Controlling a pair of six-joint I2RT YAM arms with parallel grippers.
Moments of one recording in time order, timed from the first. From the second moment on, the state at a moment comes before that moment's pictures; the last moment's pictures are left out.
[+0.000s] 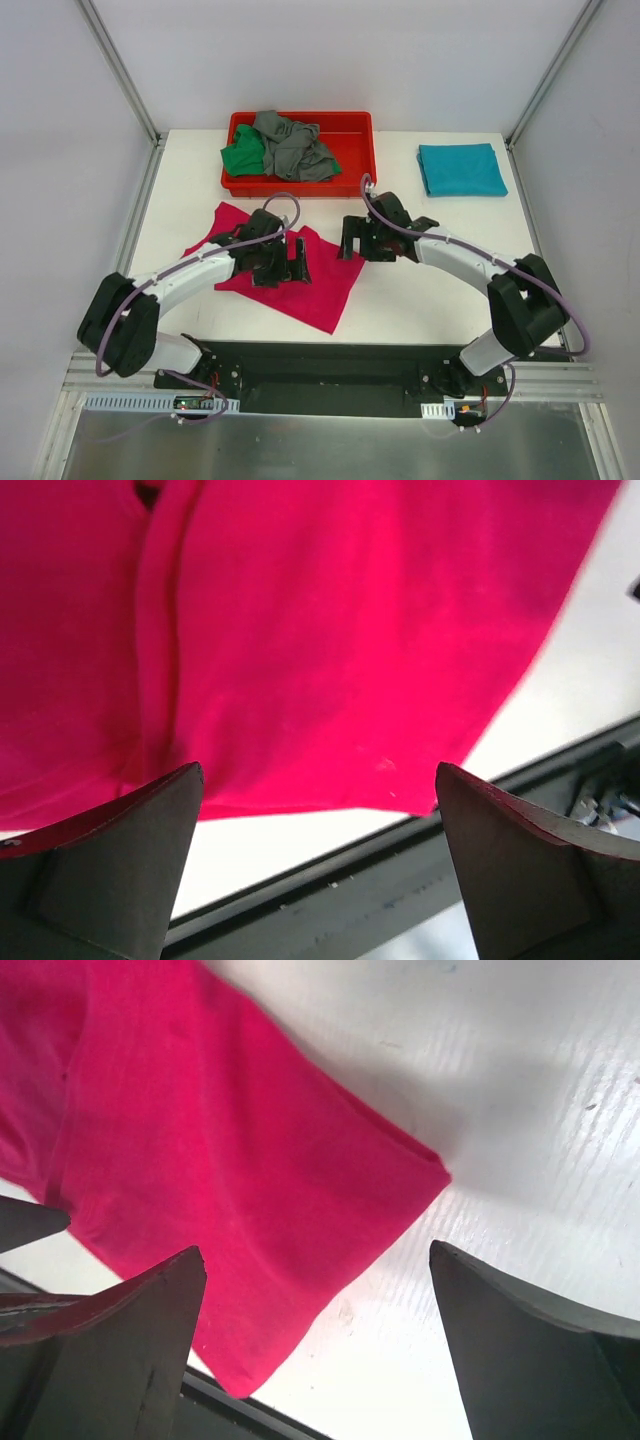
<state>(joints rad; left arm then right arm) -0.58 1.33 0.80 -0.49 0.25 -0.67 0.65 1.53 1.00 -0.39 -0.11 0.56</state>
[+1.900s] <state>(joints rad) -1.05 1.73 1.02 -0.57 0.20 -0.69 0.55 1.70 0.90 -0.23 -0.19 0.72</state>
